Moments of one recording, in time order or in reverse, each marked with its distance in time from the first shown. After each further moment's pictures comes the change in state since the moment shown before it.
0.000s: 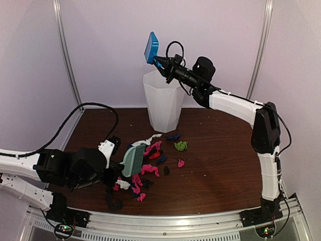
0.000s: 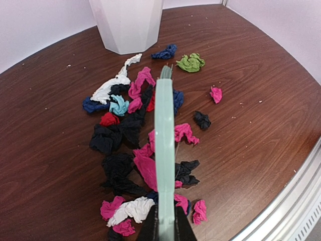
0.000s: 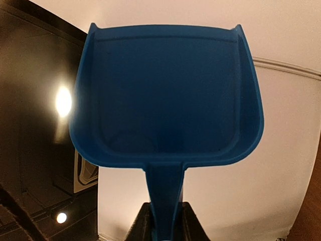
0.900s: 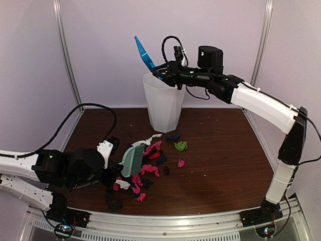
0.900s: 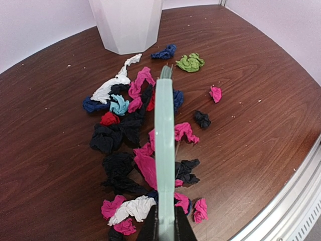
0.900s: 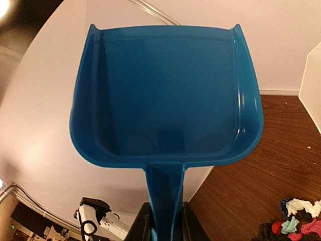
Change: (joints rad) left arm 0.000 -0.024 -0.014 0.000 0.005 0.009; right arm 0.100 -0.300 -0.094 -0.616 0.018 -0.788
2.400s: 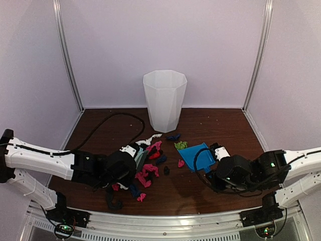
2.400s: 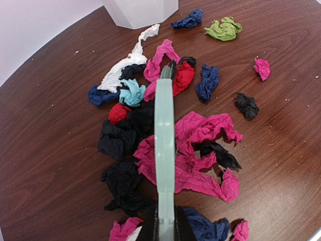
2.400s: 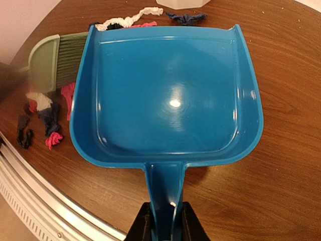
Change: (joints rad) left arm 0.106 0.358 0.032 0.129 -0.029 0.101; right arm 0.666 -0.802 -1.085 -0.684 1.041 -0.093
